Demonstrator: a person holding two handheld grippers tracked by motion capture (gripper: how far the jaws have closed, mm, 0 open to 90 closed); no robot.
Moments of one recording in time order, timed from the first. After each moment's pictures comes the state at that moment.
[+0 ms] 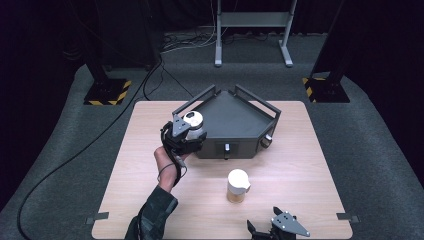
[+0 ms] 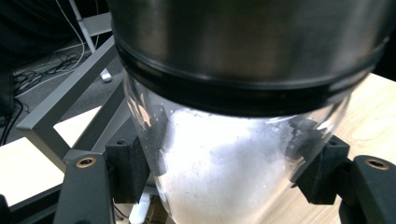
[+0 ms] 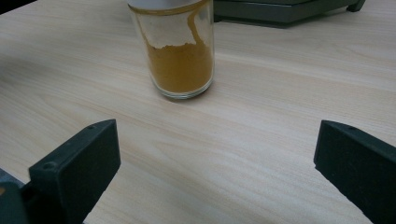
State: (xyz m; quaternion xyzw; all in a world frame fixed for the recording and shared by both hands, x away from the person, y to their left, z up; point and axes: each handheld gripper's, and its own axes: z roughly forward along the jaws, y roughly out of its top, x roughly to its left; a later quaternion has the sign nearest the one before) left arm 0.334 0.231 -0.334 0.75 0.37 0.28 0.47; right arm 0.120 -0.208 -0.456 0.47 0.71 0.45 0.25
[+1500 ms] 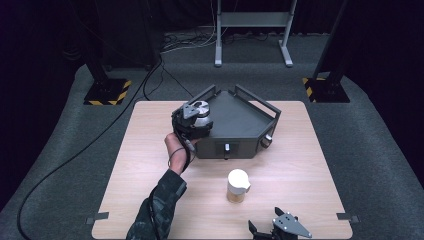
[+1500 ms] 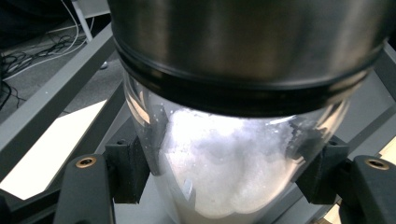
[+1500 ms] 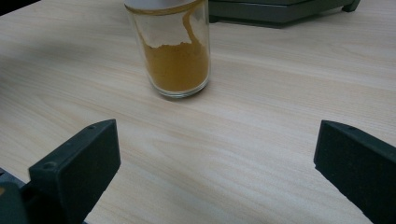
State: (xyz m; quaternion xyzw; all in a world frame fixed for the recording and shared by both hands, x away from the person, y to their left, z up) left arm 0.392 0.210 -0.335 0.75 0.40 0.26 0.46; right arm 0.117 -0.212 -0.457 0.48 0.71 0.46 0.25
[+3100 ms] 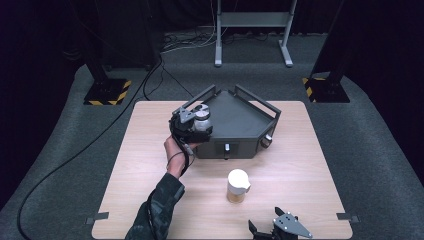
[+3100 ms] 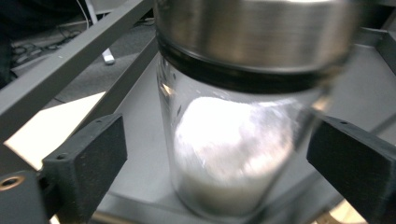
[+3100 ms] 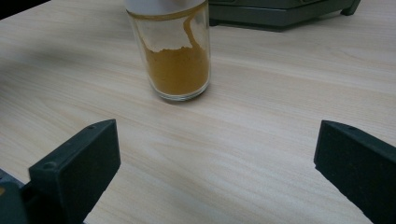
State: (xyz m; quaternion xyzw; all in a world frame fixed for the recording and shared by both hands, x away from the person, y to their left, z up) left arm 0.376 0.215 -0.350 0.73 0.42 0.27 0.47; right arm 0.116 -0.211 -0.456 0.48 0.71 0.46 0.25
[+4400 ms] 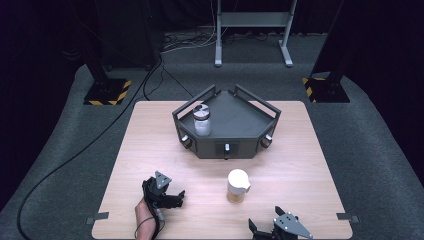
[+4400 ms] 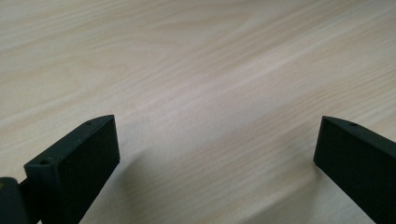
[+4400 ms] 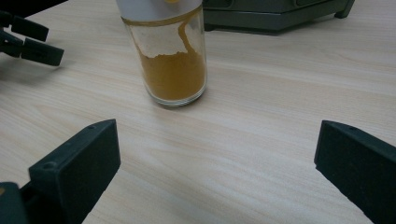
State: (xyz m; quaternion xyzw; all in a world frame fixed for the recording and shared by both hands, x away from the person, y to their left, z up) left arm 0.255 0.269 -0.441 0.78 0.48 0.23 0.33; right arm 0.115 -0.210 -0.462 0.48 0.69 0.47 0.26
